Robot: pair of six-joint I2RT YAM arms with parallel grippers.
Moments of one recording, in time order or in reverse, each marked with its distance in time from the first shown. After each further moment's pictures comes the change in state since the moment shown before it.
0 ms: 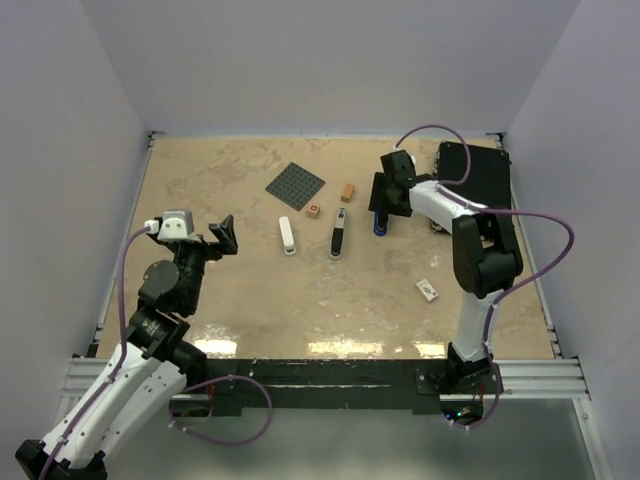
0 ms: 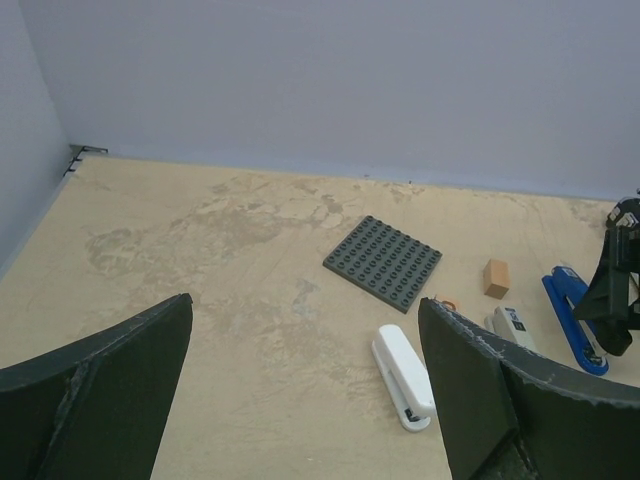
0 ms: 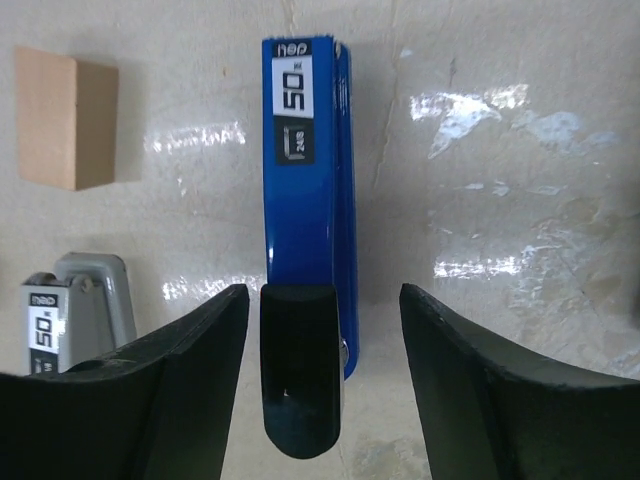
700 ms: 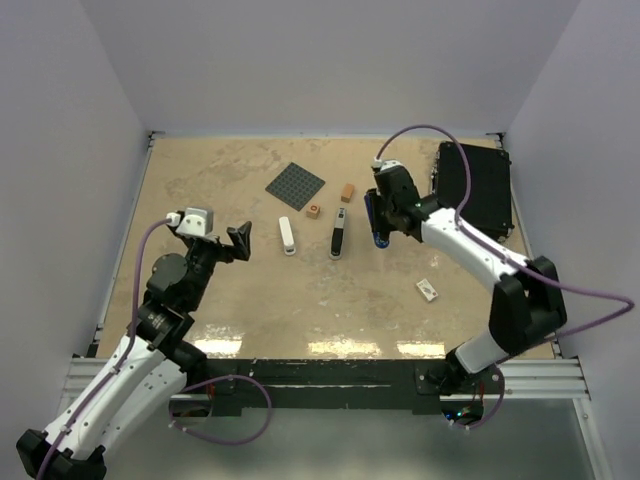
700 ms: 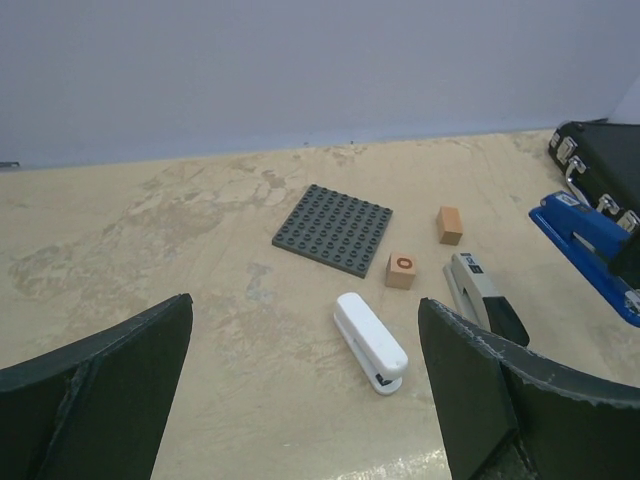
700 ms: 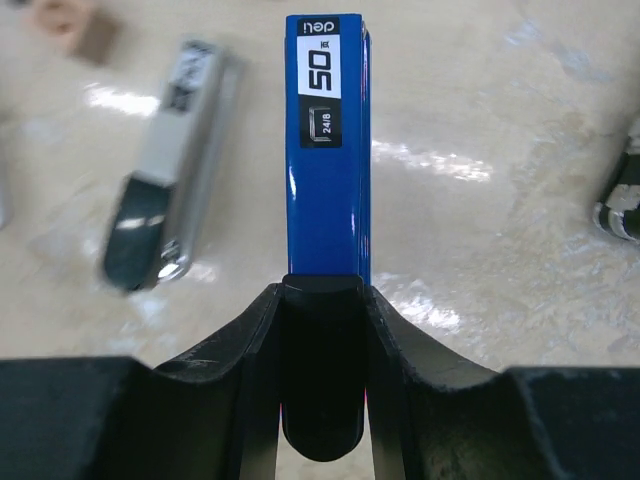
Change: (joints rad) left arm 0.000 0.066 0.000 0.007 0.181 0.034; right arm 0.157 -0.363 -0.200 -0.100 0.024 -0.165
